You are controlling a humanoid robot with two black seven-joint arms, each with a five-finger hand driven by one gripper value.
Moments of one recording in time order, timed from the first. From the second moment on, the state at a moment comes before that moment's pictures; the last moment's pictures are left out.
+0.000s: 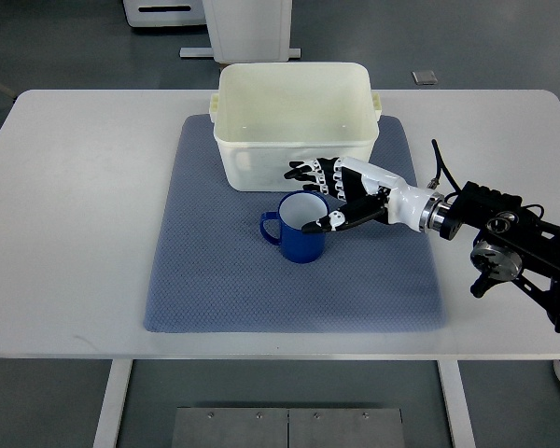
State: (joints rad) left arm -0.02 0.00 -0.59 -0.14 0.33 -0.04 -0.01; right arm 0.83 -0.34 0.43 1.09 -0.64 0.30 0.21
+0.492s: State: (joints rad) left arm -0.02 0.00 -0.59 -0.14 0.33 -0.04 -0.01; right arm 0.80 -0.31 0.40 1.07 -0.64 0.24 0.20
